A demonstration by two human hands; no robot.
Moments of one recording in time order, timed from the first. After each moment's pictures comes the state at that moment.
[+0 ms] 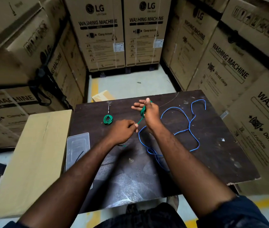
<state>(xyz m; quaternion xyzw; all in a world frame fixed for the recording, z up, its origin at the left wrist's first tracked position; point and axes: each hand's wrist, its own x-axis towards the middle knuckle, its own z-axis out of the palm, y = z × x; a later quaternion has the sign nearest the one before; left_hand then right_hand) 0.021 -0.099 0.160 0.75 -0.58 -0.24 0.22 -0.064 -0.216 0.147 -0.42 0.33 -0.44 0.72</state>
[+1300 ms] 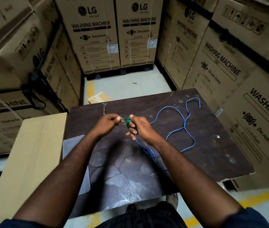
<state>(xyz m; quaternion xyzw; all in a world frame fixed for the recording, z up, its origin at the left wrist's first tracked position) 0.063 -0.108 0.152 0.71 -0.47 -0.36 0.38 -0.100 -0.165 0.152 -0.58 0.30 -0.22 0.72</state>
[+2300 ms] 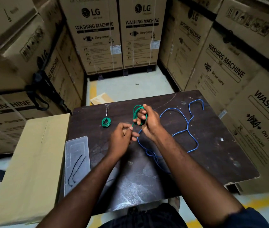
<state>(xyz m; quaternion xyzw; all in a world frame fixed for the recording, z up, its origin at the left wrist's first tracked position) -0.011 -0.085 0.125 0.68 -0.36 -0.32 0.55 -0.090 -0.188 0.171 -0.33 0.32 -0.36 0.81</state>
